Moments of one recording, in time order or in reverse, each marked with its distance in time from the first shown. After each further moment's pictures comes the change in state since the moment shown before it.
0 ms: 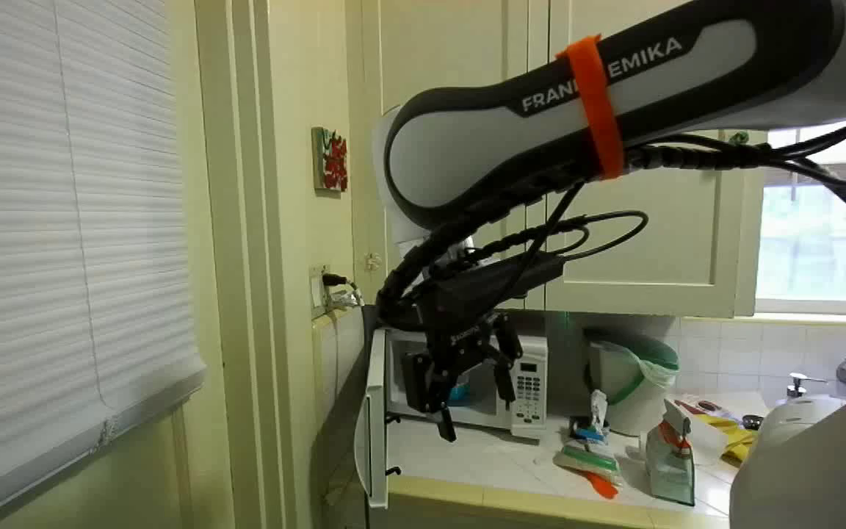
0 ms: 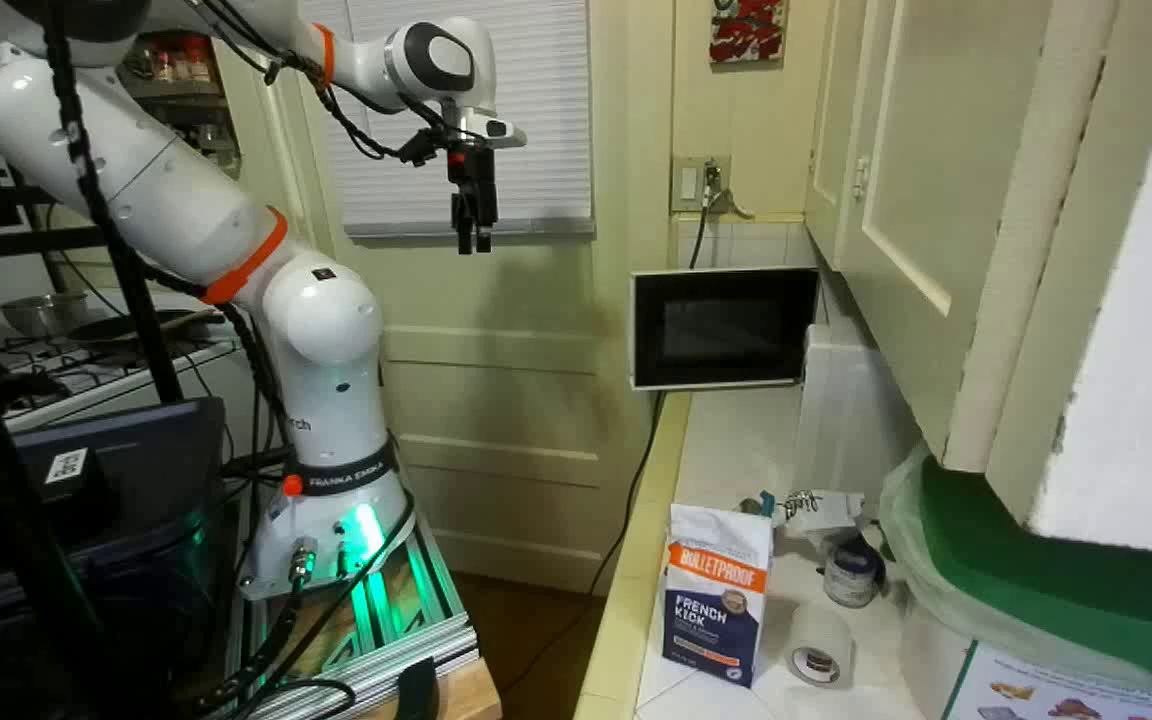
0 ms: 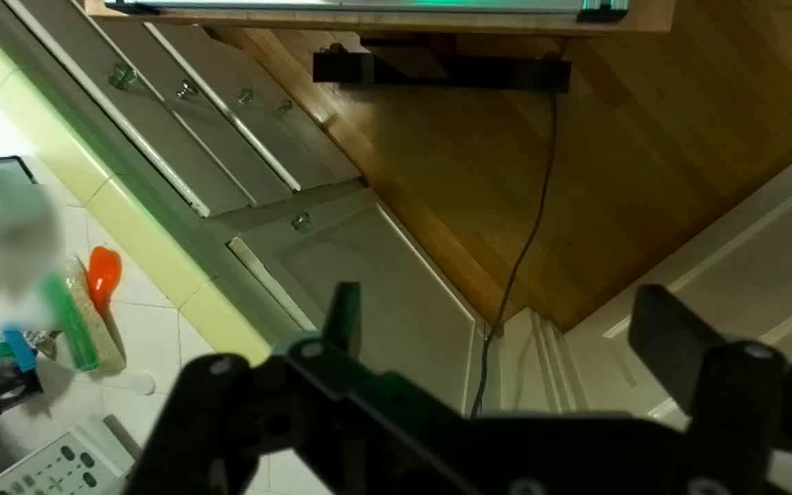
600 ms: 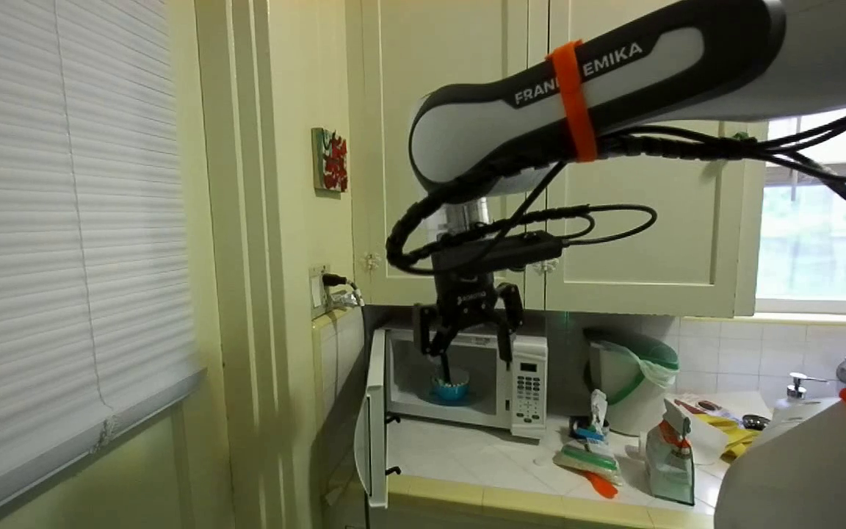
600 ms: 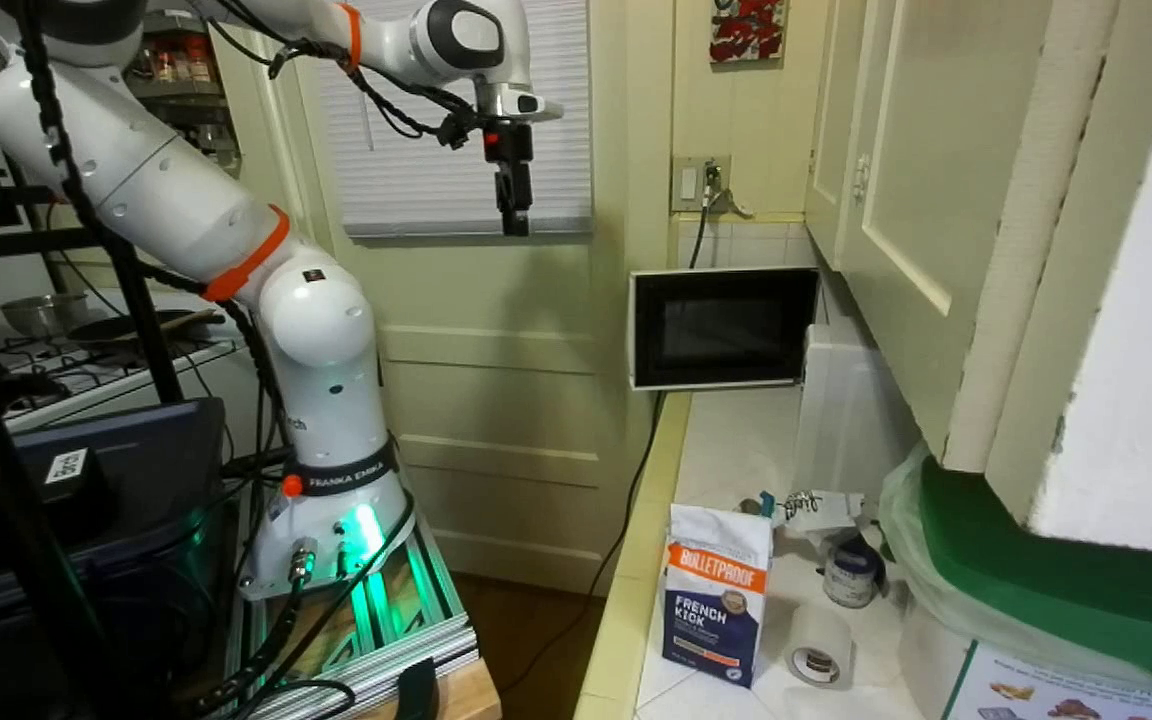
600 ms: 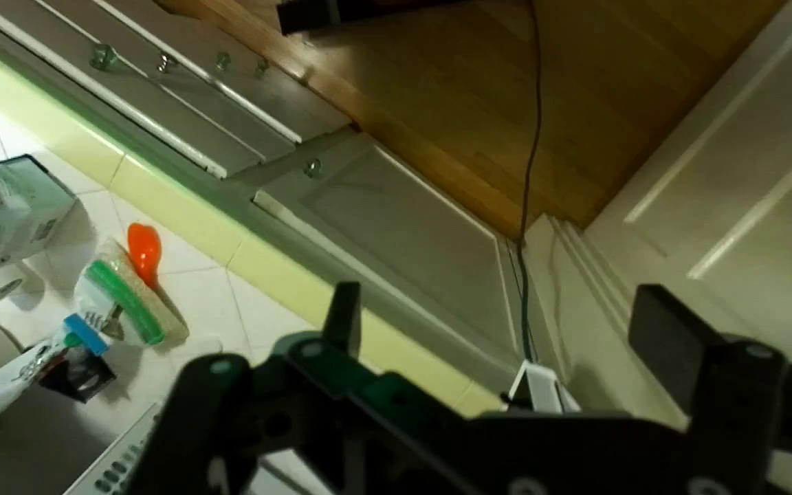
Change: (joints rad) arm -0.108 0.010 -0.097 0.049 -0.046 0.086 0.054
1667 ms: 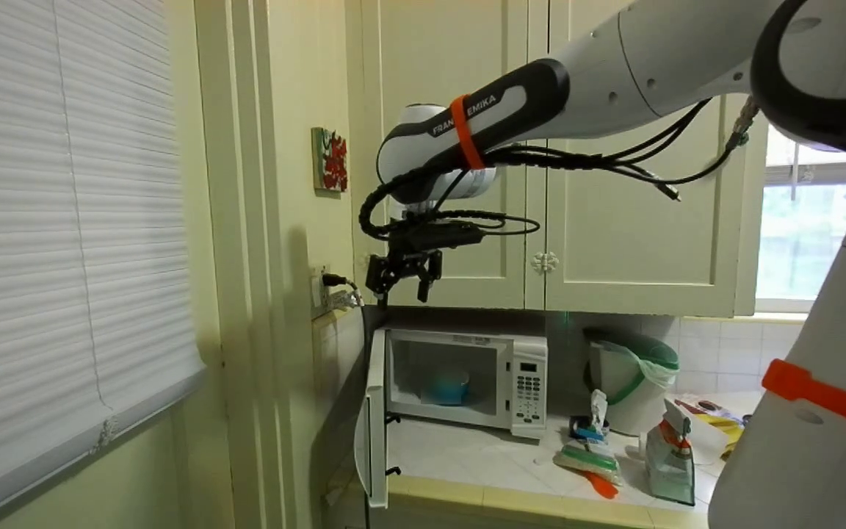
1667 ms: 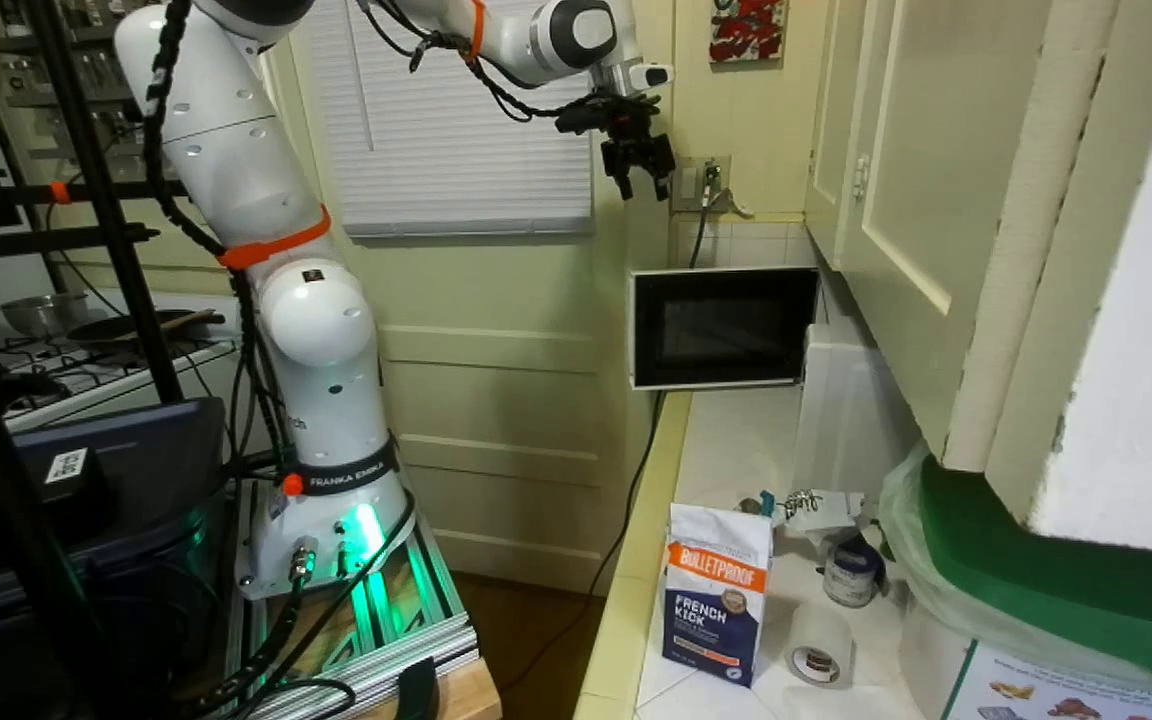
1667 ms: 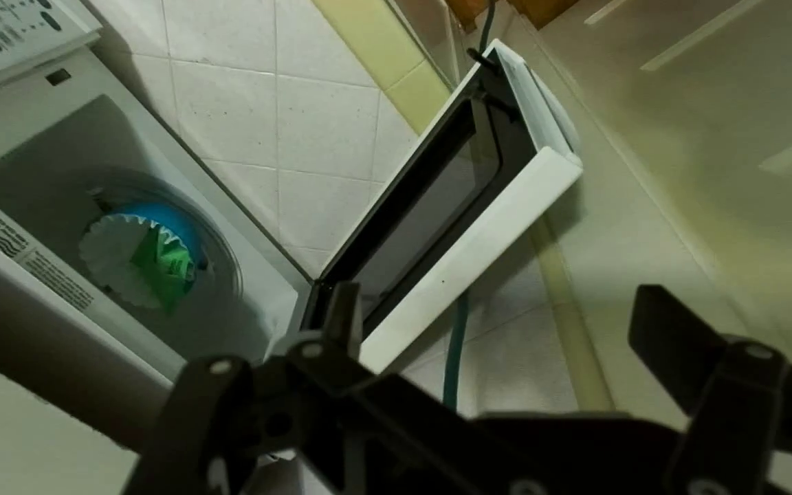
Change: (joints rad) arm -0.020 0.445 -0.131 0.353 -0.103 0.414 -0.375
